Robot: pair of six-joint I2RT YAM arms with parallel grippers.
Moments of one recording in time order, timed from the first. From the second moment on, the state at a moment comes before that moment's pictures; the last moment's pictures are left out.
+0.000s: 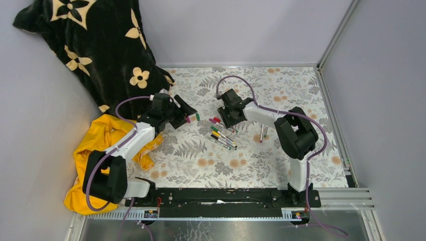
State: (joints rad) left arm -0.26 1.33 0.80 -0.14 0.22 -0.99; right arm 0.65 1.97 1.35 -0.45 0.06 0.12
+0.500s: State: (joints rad) left arm -0.25 1.35 0.80 -0.12 0.22 -0.99; right arm 0.65 2.00 1.33 -0.40 0.05 0.12
